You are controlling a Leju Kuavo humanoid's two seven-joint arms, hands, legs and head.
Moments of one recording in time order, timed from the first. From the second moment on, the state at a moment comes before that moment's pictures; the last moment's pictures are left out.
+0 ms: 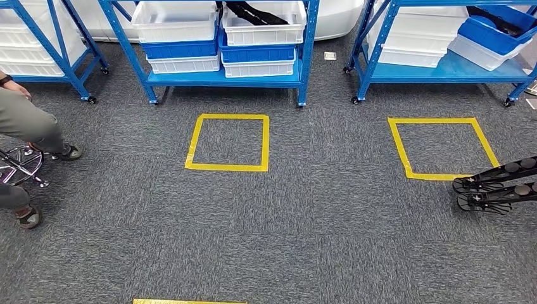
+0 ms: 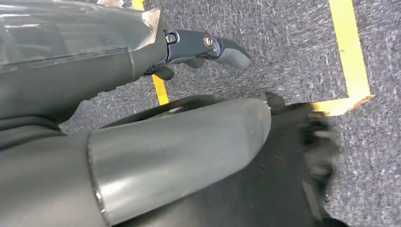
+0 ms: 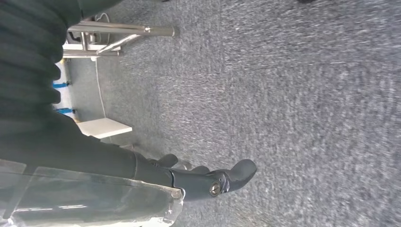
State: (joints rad) left arm -0.07 -0.20 0.65 -0.20 -0.72 0.17 -0.14; right arm -0.08 0.19 -1.20 -0.21 1.35 -0.40 0.05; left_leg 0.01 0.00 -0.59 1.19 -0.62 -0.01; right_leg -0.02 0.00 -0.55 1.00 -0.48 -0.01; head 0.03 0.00
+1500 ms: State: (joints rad) left arm -0.08 -0.19 0.65 -0.20 -0.74 0.15 -0.11; right arm -0.08 0.18 -1.21 -0.21 1.33 -0.40 0.02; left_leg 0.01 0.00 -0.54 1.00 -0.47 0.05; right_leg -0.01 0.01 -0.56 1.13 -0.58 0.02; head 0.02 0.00
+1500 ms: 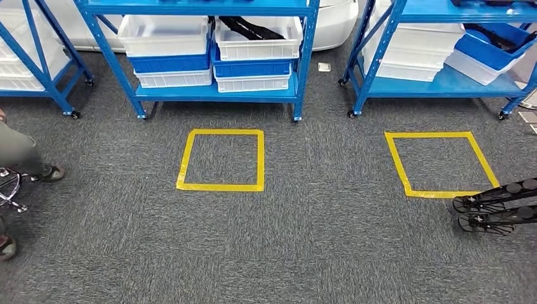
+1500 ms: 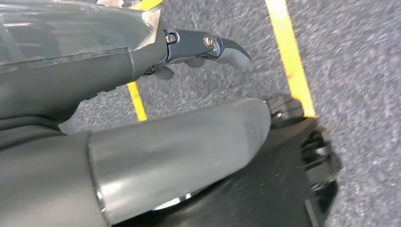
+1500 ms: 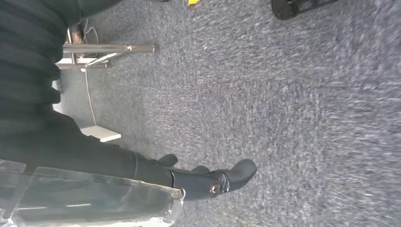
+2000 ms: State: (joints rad) left arm -0.08 -0.19 0.65 -0.20 -0.74 0.14 -0.10; right arm -0.08 0.18 -1.21 -0.21 1.34 -0.40 0.03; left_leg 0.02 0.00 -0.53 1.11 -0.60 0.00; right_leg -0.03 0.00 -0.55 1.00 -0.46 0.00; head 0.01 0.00
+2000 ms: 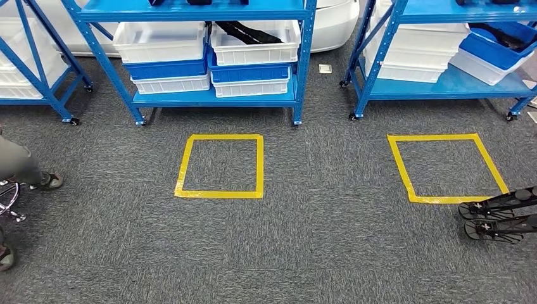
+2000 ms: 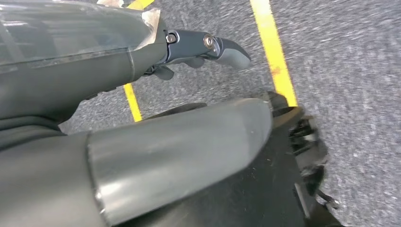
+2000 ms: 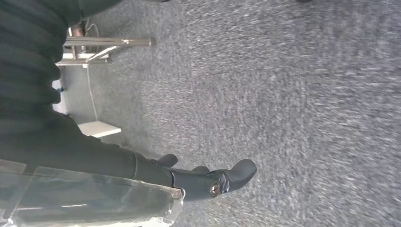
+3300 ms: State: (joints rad) left arm -0.08 -0.16 0.65 -0.20 -0.75 0.15 -0.08; right arm -0.07 0.17 -1.21 -0.21 1.34 -0.39 0.01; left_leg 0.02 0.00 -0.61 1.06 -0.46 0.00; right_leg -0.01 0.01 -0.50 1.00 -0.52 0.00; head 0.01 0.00
